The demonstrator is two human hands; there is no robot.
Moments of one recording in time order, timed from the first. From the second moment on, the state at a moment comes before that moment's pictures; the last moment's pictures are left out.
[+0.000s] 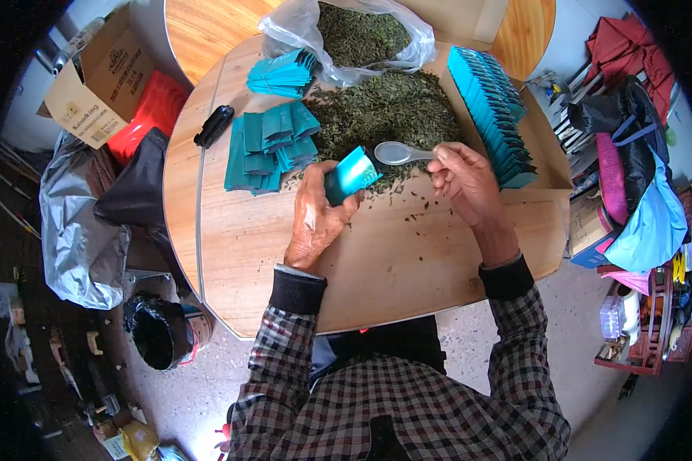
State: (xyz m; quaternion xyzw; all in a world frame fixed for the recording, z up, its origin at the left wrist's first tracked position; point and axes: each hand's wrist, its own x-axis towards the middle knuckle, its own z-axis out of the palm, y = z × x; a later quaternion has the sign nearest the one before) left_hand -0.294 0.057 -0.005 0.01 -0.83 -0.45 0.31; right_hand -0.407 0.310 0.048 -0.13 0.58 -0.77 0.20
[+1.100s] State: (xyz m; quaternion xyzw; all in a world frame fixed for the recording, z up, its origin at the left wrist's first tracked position) left_hand -0.295 0.051 -0.005 0.03 -0.84 -0.44 0.32; right_hand -0.413 0.304 -0.001 -0.36 0.81 -0.42 -0.18
